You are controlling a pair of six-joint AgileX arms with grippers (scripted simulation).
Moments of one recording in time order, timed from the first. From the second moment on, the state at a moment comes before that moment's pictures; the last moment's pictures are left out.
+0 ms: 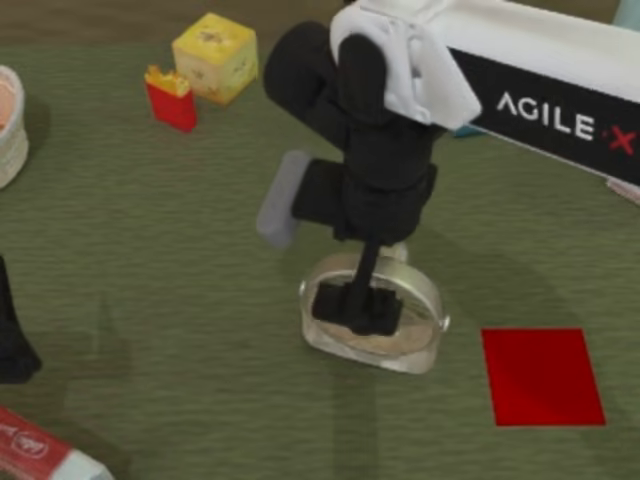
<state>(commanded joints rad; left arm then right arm) 0.00 0.00 0.00 0.00 0.00 0.00 0.76 2.13 1.87 -1.31 0.00 -0.51</state>
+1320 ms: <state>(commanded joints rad) 0.00 0.00 0.00 0.00 0.00 0.00 0.76 2.13 1.86 -1.31 0.00 -0.51</state>
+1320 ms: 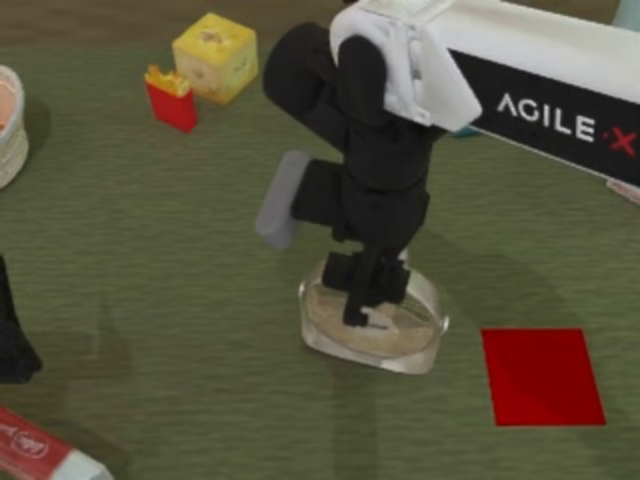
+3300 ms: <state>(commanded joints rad) 0.00 0.00 0.00 0.00 0.00 0.00 0.48 1.58 1.37 -1.37 0.00 -1.08</state>
